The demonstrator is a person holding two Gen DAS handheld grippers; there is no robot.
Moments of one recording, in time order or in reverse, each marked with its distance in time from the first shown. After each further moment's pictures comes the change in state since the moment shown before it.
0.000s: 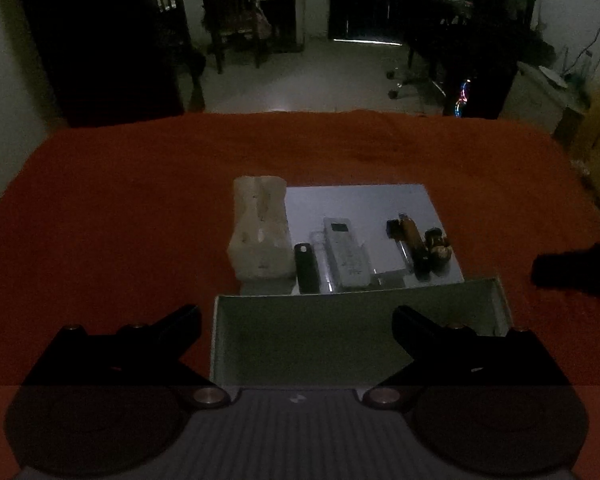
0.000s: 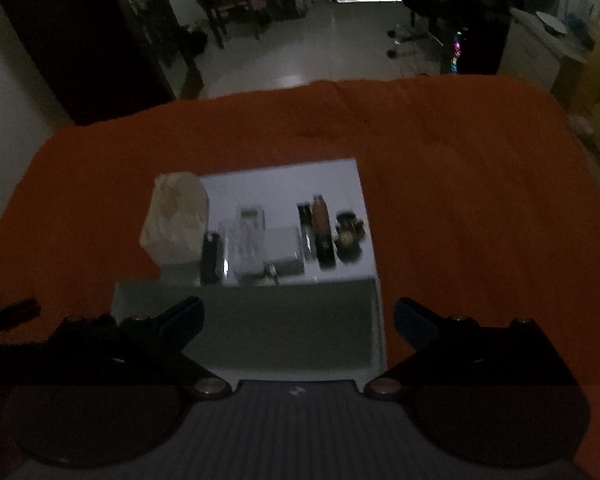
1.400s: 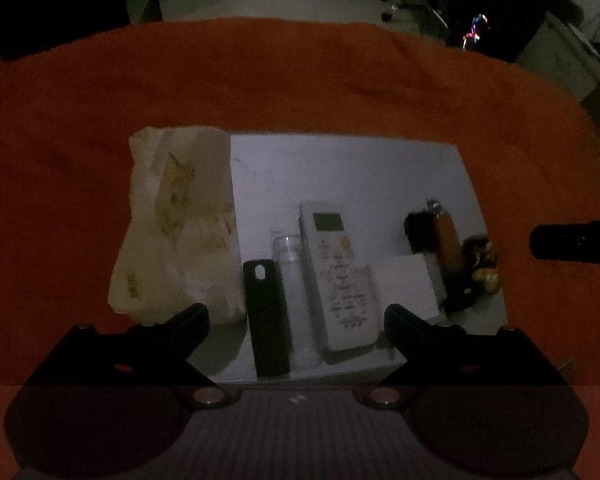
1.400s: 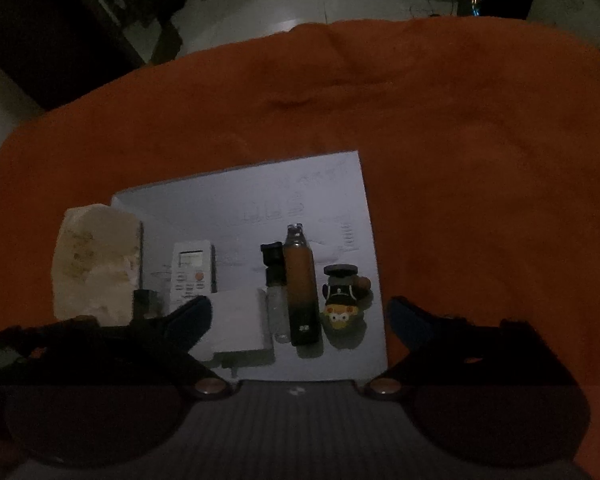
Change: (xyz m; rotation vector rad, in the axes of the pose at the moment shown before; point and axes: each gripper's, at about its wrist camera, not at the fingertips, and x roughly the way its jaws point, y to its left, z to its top) left arm 0.219 -0.012 0.072 -0.032 0.251 -0.118; right arm 0.207 -0.055 0.101 0.049 0.209 0.018
